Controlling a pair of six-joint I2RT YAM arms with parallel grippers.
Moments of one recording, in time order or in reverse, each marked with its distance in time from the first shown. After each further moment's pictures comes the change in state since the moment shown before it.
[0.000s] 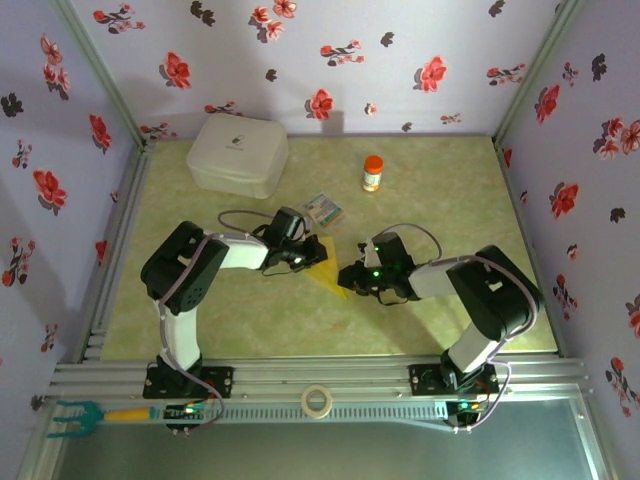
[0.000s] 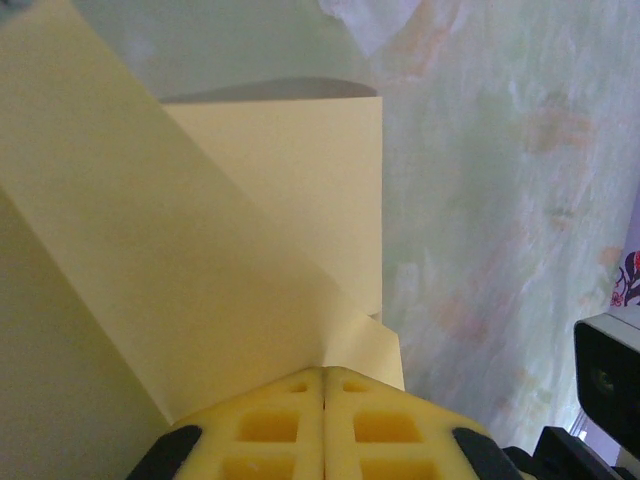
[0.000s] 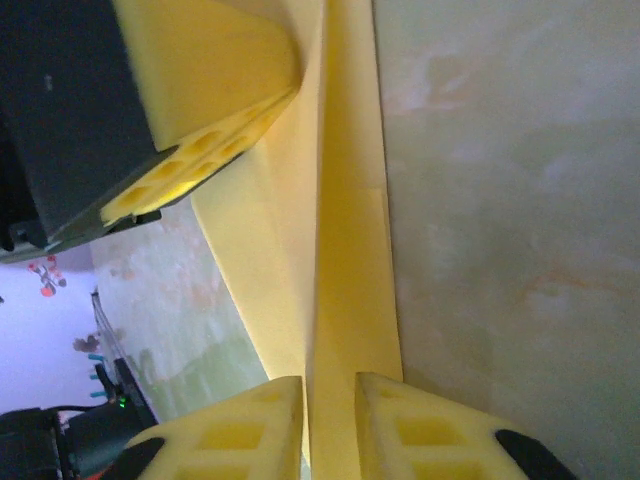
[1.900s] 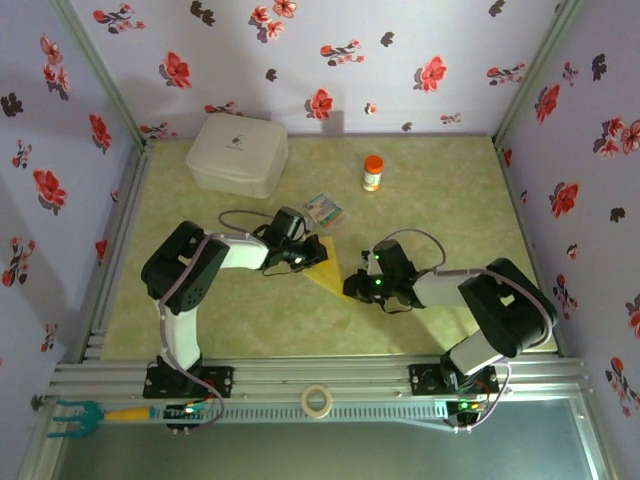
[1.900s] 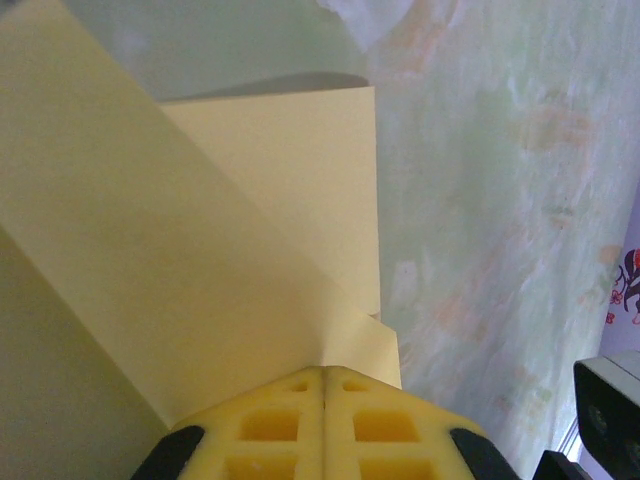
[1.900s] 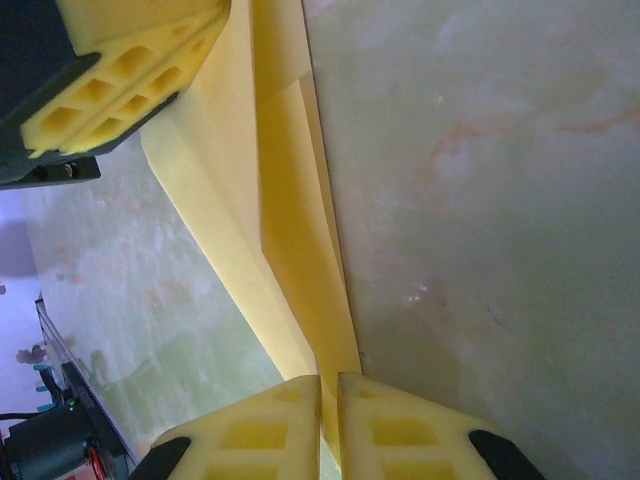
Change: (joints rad) left arm 0.000 0.001 0.000 0.003 0.002 0.000; right arm 0.047 -0.112 -0.056 -0.109 0.105 0.005
